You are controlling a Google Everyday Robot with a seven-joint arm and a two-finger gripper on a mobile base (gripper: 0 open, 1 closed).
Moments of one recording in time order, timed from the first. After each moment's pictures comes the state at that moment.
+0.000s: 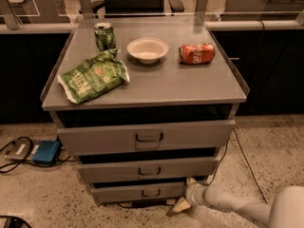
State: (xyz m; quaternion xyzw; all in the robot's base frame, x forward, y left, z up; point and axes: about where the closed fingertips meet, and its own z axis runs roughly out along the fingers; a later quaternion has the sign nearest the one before) arm 0.556 -0.159 0.193 -0.52 0.78 0.08 0.35
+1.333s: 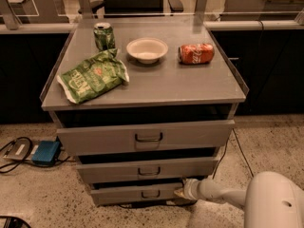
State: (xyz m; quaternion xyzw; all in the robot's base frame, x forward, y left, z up) arm 0.579 -0.158 0.156 -0.52 0.79 0.08 0.31
